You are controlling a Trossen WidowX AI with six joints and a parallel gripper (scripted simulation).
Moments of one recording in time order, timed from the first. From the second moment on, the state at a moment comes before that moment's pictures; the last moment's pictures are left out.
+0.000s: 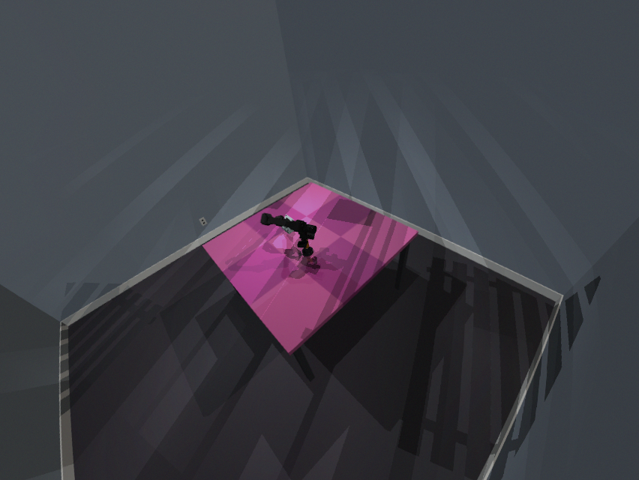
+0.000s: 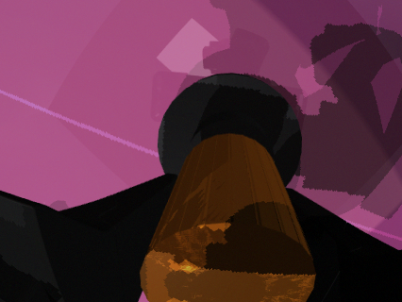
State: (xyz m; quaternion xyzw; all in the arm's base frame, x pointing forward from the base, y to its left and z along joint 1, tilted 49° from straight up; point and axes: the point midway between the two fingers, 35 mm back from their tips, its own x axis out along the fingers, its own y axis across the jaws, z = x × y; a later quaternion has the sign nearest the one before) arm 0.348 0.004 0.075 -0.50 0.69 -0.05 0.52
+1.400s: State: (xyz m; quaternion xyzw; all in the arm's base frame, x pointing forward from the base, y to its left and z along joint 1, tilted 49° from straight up) arm 0.349 0.005 0.075 -0.56 0.69 0.02 0.47
